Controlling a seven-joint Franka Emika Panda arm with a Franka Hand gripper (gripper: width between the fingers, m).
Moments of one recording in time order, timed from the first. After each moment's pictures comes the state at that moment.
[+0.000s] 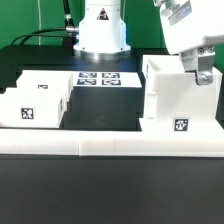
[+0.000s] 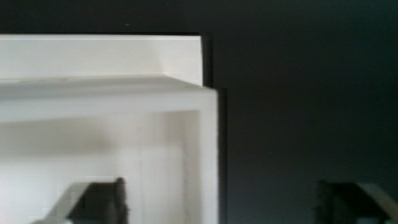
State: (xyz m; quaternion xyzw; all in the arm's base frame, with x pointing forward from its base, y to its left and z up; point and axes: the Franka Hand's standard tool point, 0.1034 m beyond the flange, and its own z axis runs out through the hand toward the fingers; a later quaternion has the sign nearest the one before) arm 0.654 0.106 0.109 -0.69 0.70 -0.05 0.16
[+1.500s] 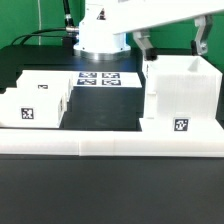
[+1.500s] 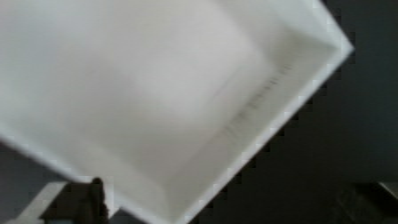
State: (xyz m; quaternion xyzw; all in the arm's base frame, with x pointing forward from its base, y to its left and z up) arm 0.632 0.062 0.144 -0.94 0.30 -0.06 0.12
